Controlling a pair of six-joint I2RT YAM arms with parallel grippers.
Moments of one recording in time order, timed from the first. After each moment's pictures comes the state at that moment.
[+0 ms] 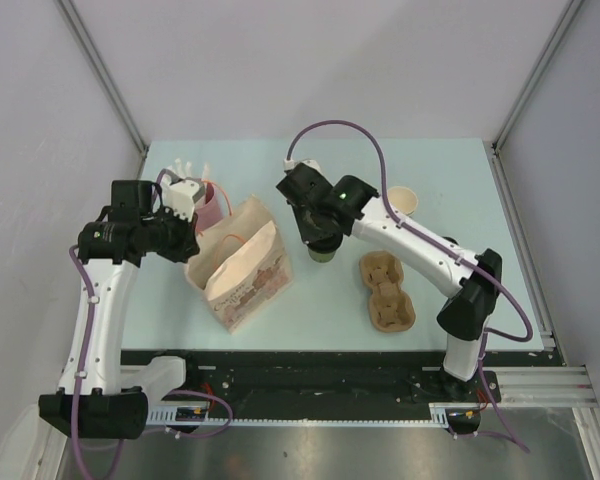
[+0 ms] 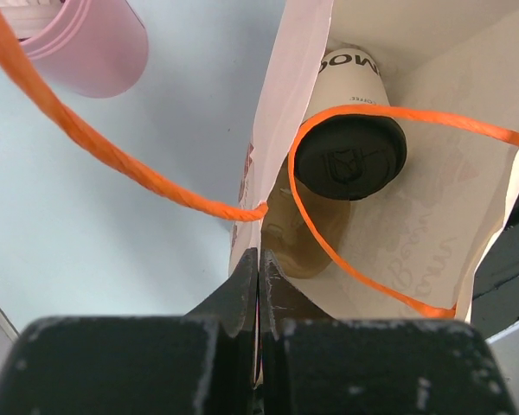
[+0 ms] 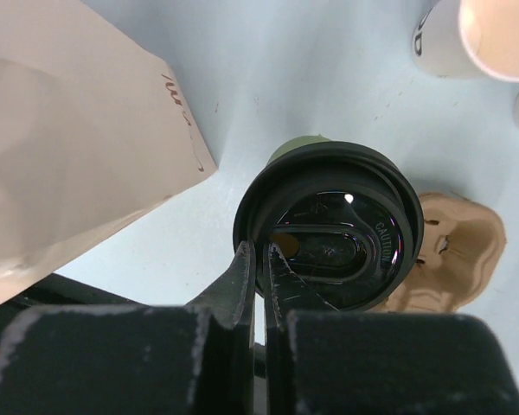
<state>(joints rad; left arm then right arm) -0.01 1.07 1.30 -1.17 0.35 0.33 0.94 1.84 1.90 -1.07 0.31 0.50</state>
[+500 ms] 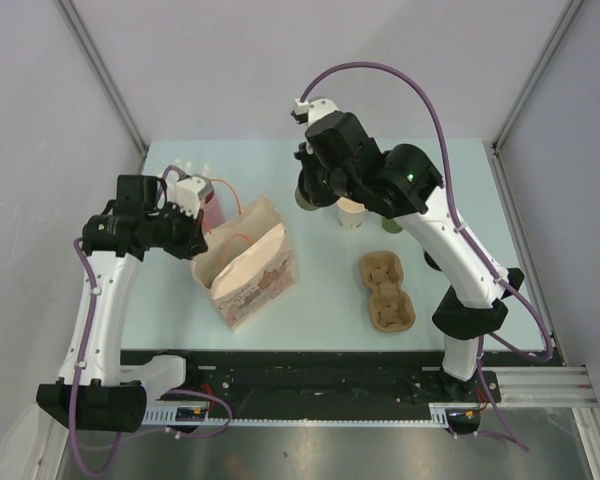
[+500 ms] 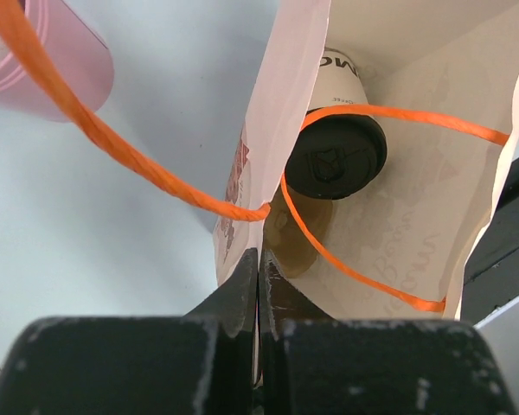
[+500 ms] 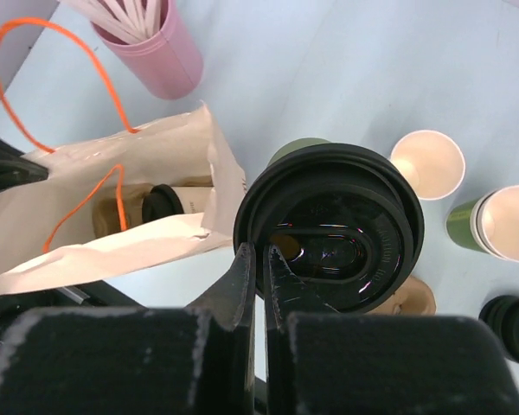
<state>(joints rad) -0.04 1.10 1.32 -1.17 0.42 0.33 0.95 1.87 2.55 -1.30 0.33 0.32</state>
